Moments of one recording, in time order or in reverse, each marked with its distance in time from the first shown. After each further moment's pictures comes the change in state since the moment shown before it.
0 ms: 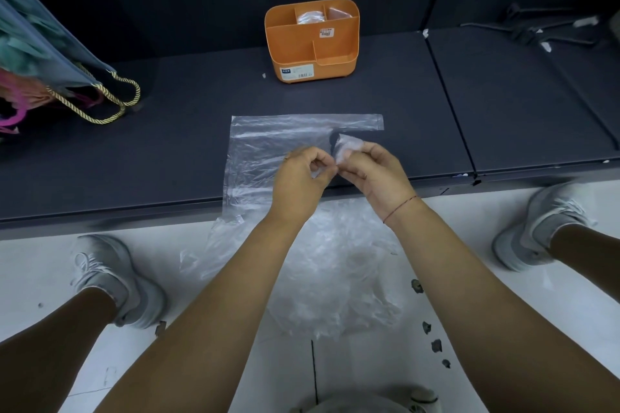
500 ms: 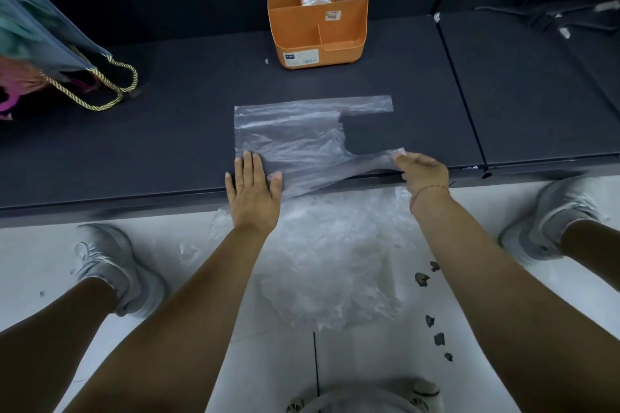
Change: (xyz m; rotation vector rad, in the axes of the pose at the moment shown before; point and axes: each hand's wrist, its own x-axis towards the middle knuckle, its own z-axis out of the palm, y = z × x) left_hand -0.012 -0.110 -0.021 0.723 -0.051 -0.290; right_hand 0.032 0.013 -0.051 -0.433 0.554 0.156
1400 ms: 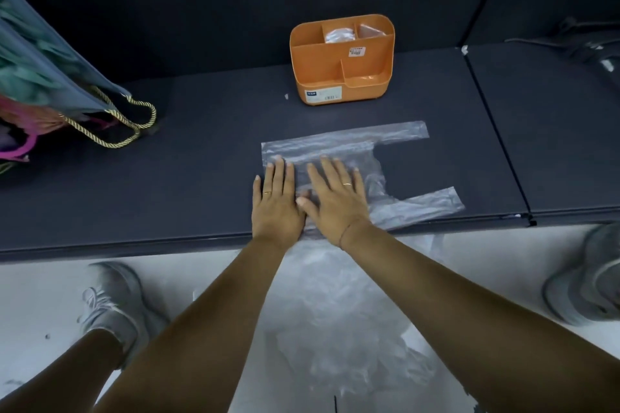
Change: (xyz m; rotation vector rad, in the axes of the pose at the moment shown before) left_hand 0.067 0.011 -0.007 0.217 -0.007 0.180; right_hand -0.009 -0.001 0.137 -1.218 -0.353 -0.838
